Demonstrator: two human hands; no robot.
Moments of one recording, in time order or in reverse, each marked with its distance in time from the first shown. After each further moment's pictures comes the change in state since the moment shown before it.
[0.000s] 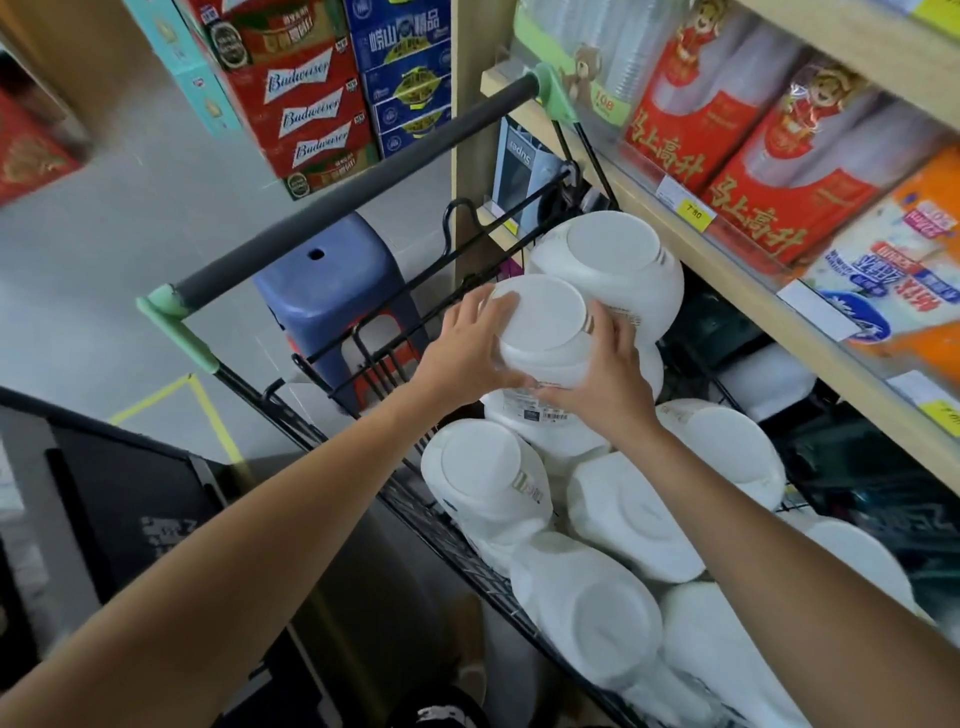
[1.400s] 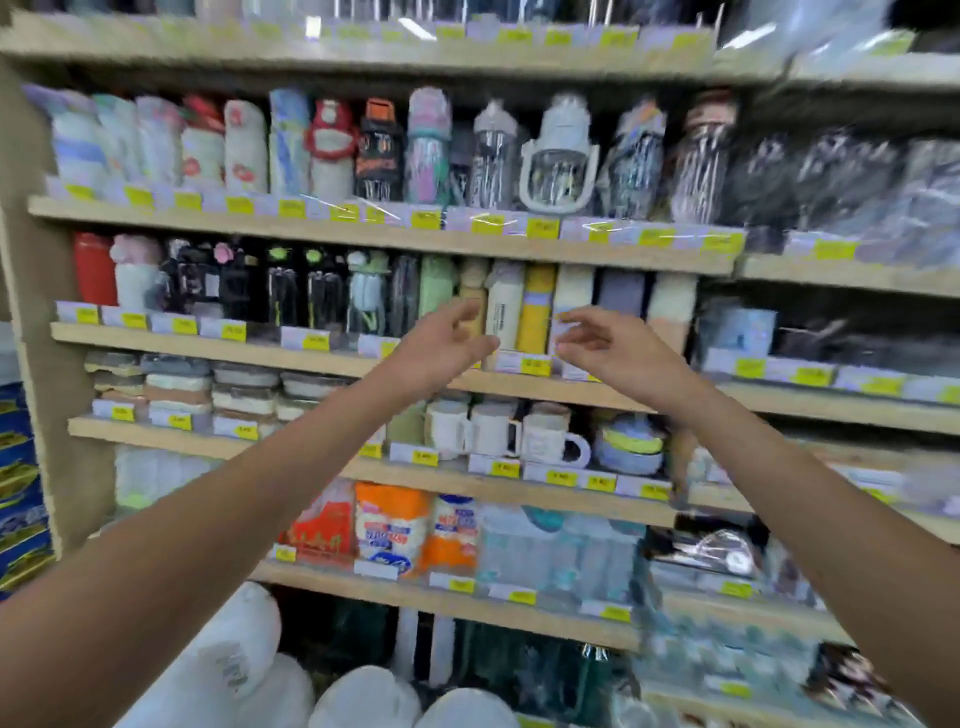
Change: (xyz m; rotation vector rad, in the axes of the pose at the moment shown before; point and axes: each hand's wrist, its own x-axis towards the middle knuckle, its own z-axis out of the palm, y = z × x) left_hand -0.168 0.541 -0.151 -0.470 0.053 0.888; right_hand -0.328 0.004 -0.547 0.044 0.719 -0.025
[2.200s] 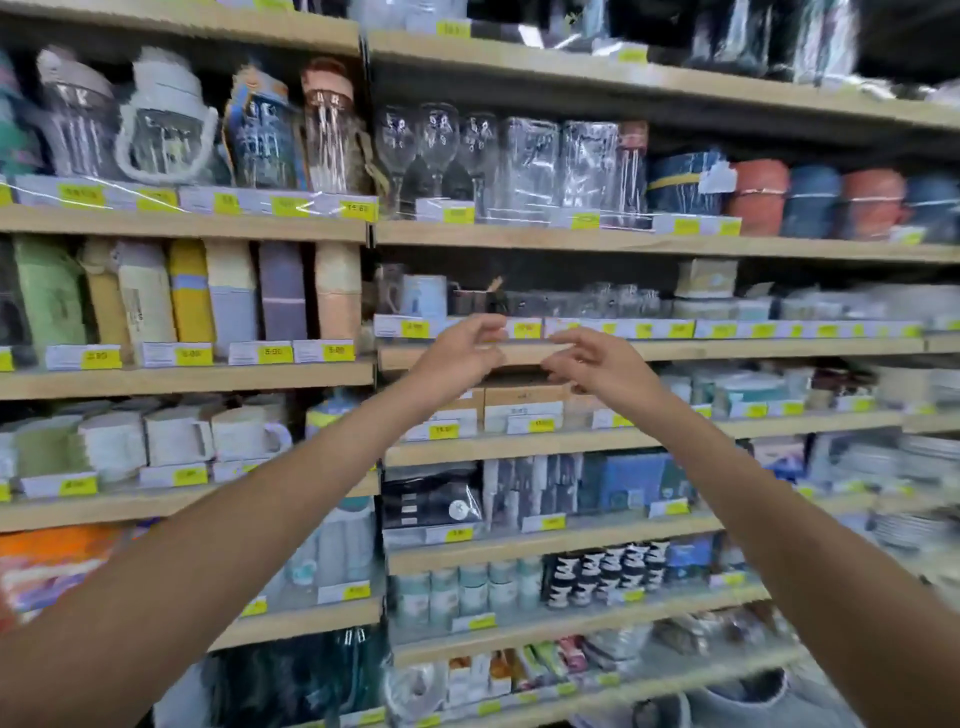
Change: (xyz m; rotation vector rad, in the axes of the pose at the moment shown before) left_hand -0.002 0.214 0.388 -0.281 -0.321 0.121; right_hand -0.210 0.222 -0.288 0.123 0.257 0.306
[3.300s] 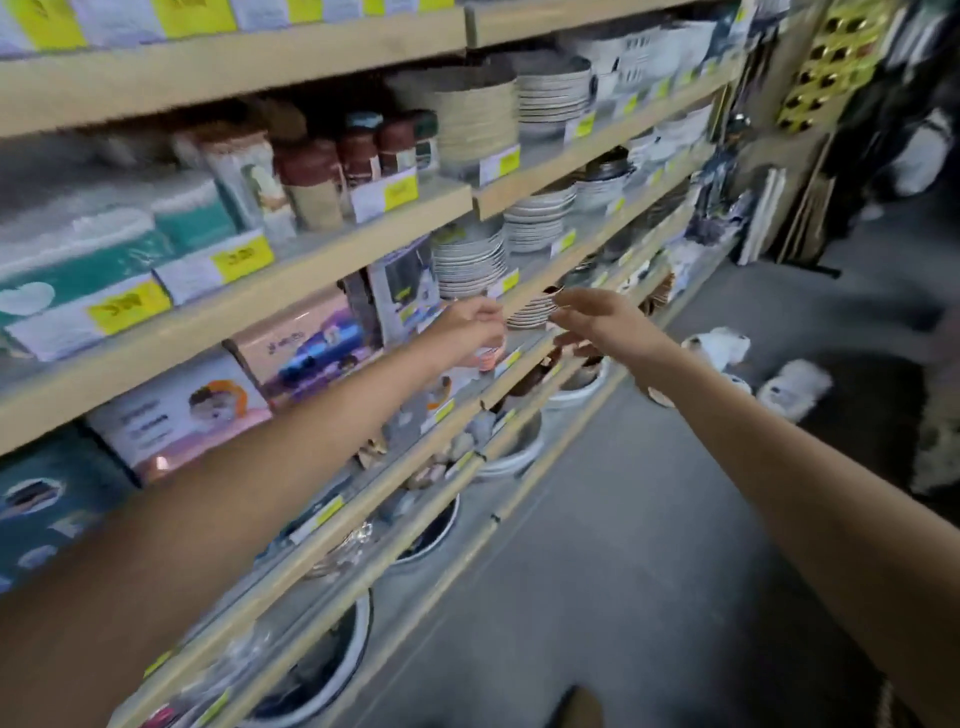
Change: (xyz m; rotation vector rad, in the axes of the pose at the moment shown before) left_hand 0.309 -0.029 0.887 -0.182 -0.841 -0.343; right_hand -0.041 0.611 -0.606 -0.007 0.386 0.788
